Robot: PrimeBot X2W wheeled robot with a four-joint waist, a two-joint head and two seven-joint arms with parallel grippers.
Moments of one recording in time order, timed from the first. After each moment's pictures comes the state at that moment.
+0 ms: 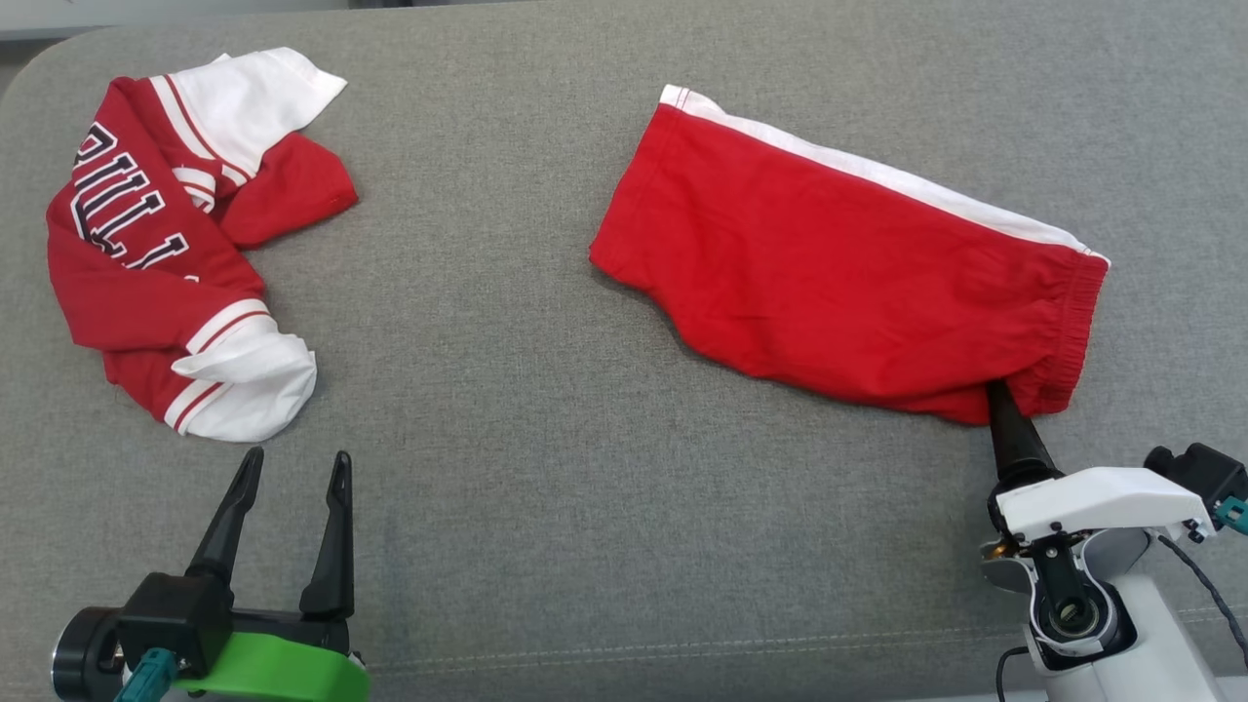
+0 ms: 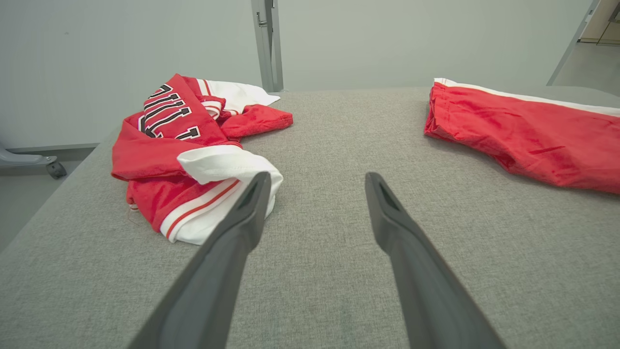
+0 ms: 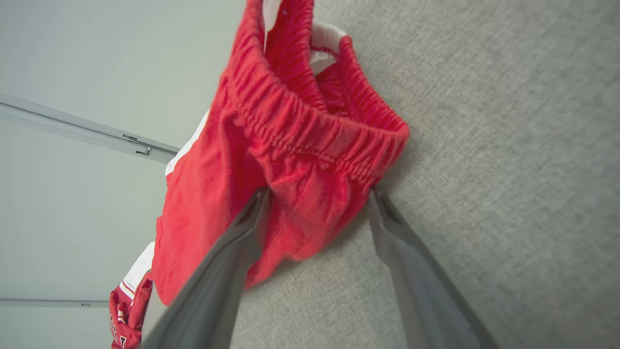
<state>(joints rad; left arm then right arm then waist) 0.09 0.30 -0.30 -0.12 -0.41 0.12 -0.25 -0.10 -0.04 0.04 0.33 1.00 0.01 -0.07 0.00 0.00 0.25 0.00</state>
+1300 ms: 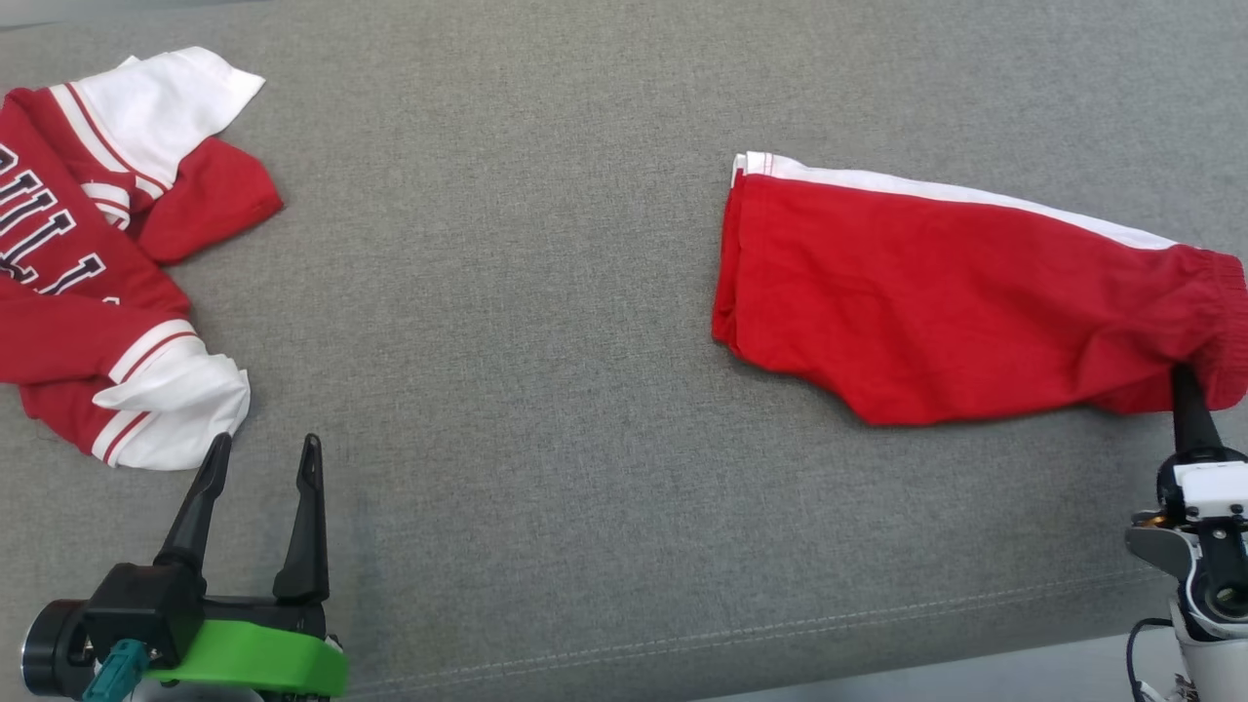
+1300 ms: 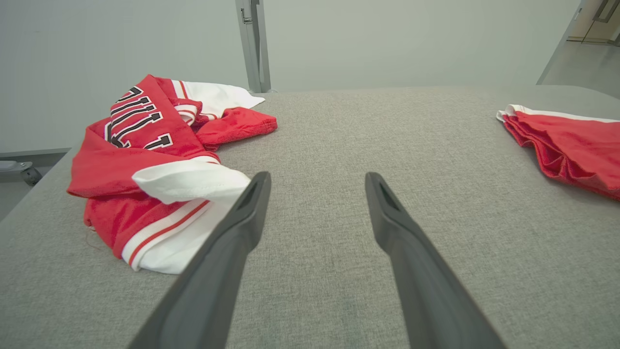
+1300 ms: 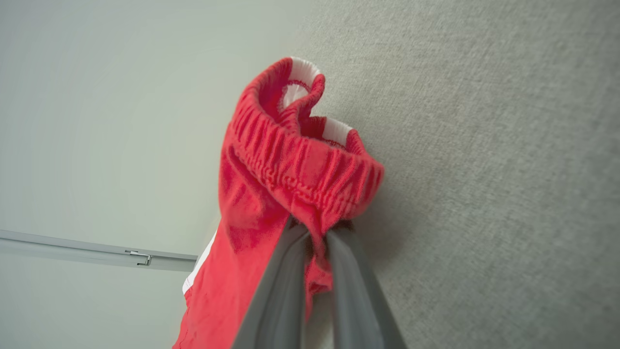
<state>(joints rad) 0.08 0.29 -0.25 -0.12 -0.41 0.12 -0.25 -0.15 -0.17 -0.12 0.40 1.20 0.10 -0.09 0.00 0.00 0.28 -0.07</state>
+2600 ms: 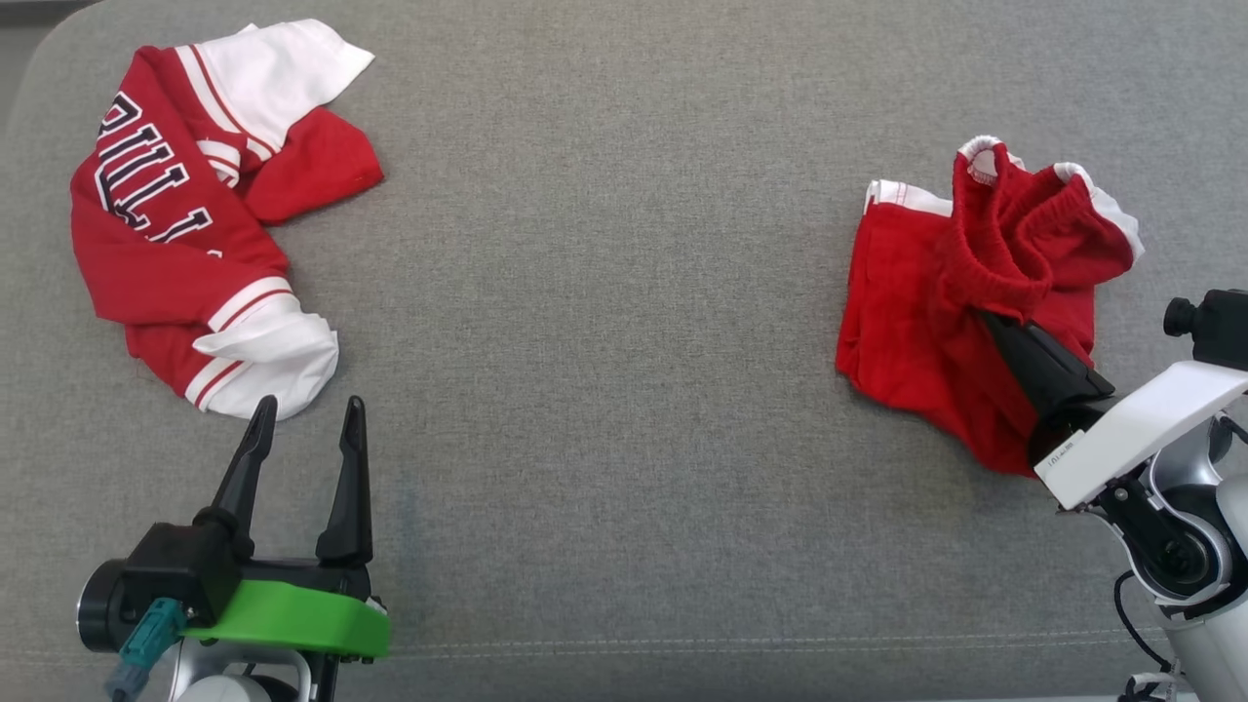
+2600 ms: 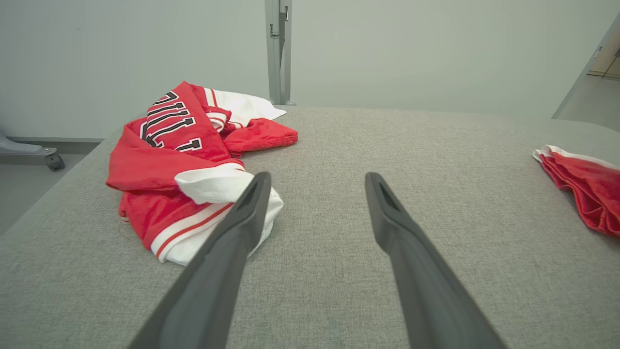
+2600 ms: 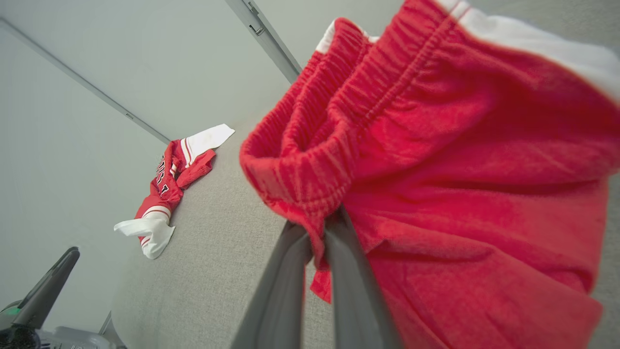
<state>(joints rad) 0.00 0.23 -0.29 -0.10 -0.42 0.11 -0.24 -0.14 -0.38 0.25 -0.02 0.92 0.11 0.16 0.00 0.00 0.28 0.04</state>
